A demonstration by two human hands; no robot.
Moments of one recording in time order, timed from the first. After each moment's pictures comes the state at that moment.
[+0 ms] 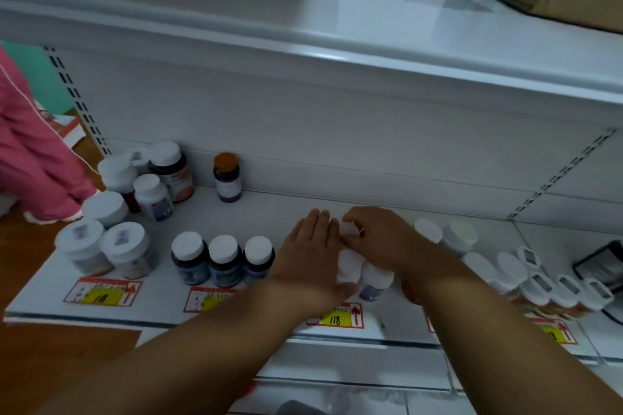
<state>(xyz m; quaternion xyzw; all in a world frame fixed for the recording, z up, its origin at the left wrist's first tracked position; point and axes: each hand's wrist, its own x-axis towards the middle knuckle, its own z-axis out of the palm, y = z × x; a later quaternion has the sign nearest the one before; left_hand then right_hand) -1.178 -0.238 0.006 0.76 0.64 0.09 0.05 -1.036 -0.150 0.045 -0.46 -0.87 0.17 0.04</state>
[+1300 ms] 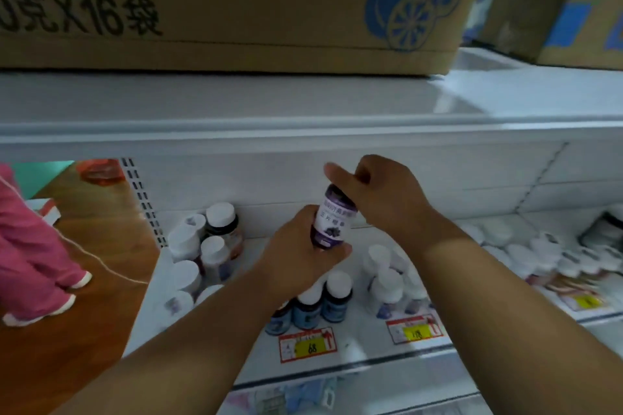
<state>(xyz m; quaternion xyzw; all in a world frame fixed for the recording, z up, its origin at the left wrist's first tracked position) -1.341 -0.253 0.073 0.68 0.57 0.36 0.29 -1.184 -0.196 0.150 -0.59 -0.73 0.14 0.31</state>
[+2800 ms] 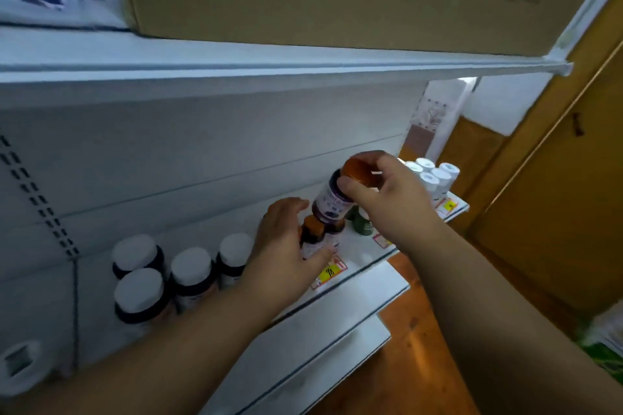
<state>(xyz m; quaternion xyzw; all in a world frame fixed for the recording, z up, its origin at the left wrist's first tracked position) -0.471 -0.086 0.046 0.79 0.40 0.40 0.26 -0.303 -0.121 0.146 -0.67 -0.58 0.14 0.44</state>
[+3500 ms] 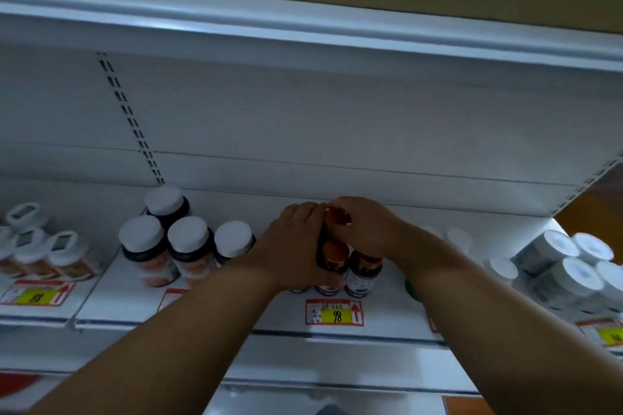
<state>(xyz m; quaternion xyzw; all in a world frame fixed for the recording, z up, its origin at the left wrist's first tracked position) -0.420 -0.016 0.014 0.76 0.61 0.16 0.14 -0.260 0.064 0.040 -0.42 -0.86 0.28 0.07</state>
